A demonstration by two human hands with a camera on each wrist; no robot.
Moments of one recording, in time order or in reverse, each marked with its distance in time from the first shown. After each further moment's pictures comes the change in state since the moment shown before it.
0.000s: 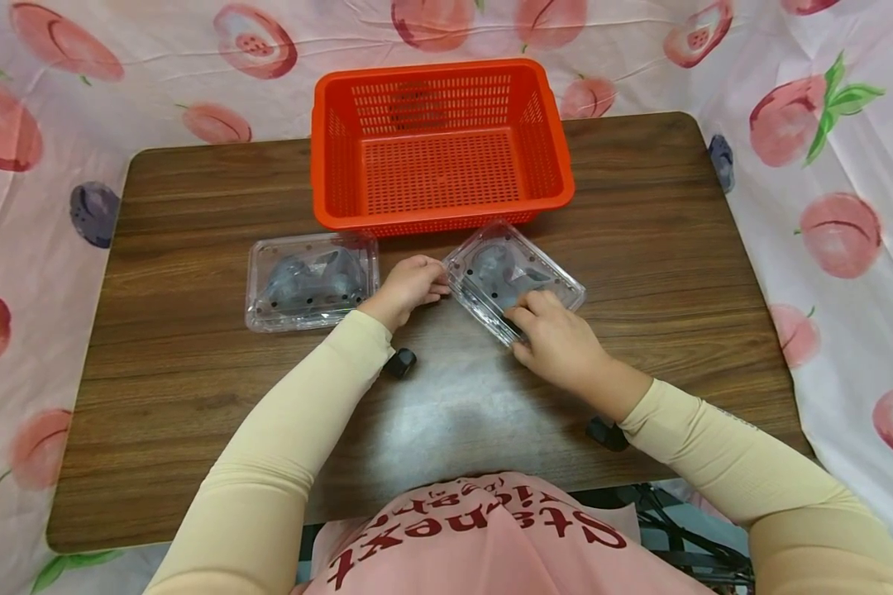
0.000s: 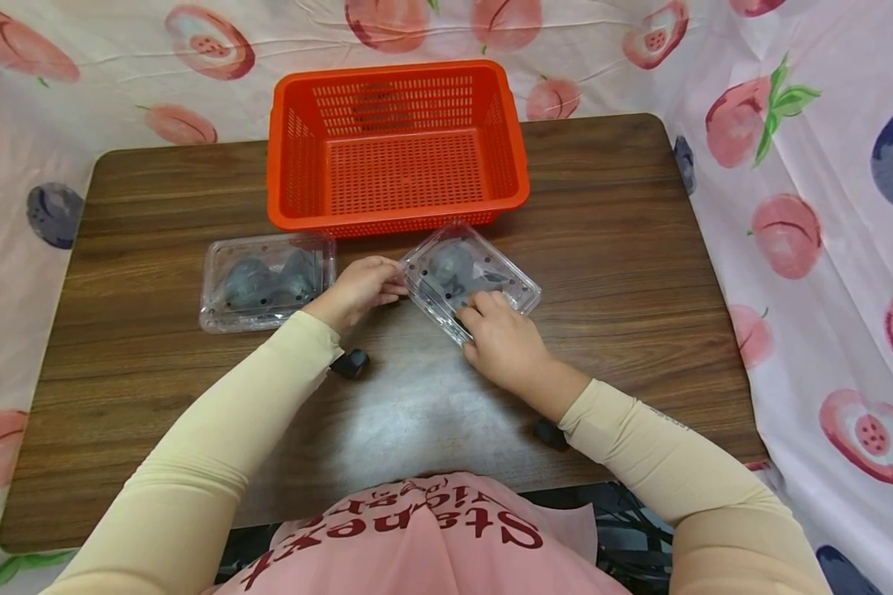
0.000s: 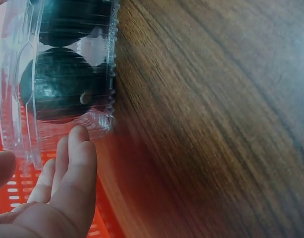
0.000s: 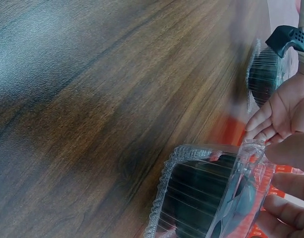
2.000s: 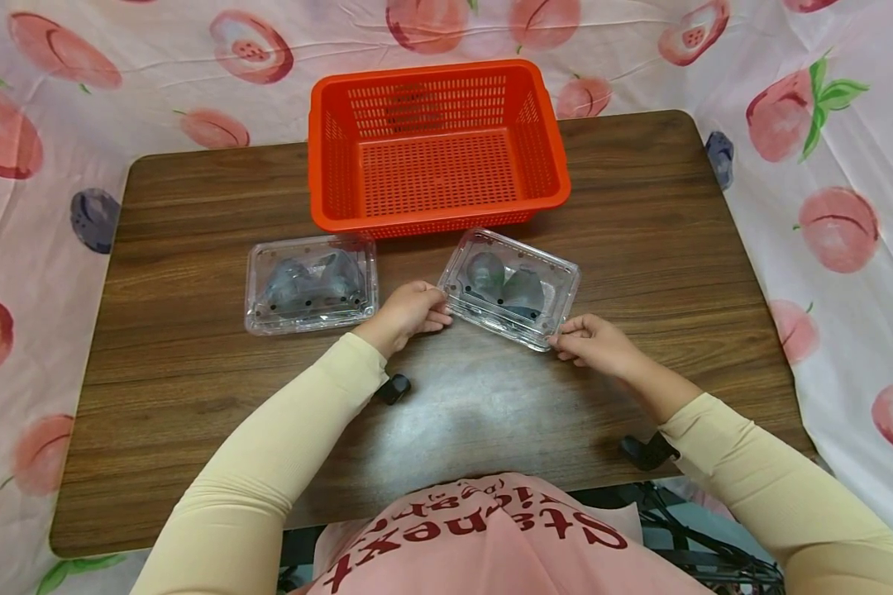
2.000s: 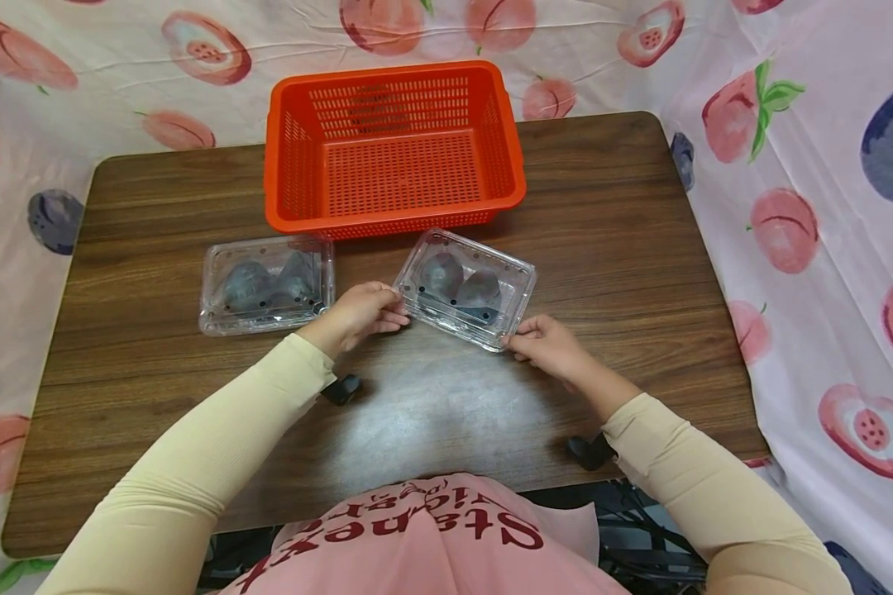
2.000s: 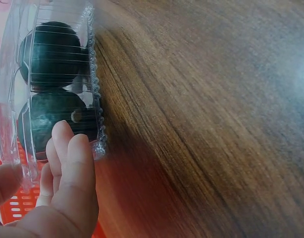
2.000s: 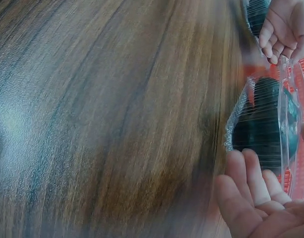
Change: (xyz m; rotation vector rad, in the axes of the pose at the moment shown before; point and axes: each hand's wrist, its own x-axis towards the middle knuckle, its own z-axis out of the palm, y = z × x) left_hand -0.018 -0.018 0.005 -0.058 -0.067 -0.094; right_hand -0.034 0.049 0.003 0.928 -0.244 0.687
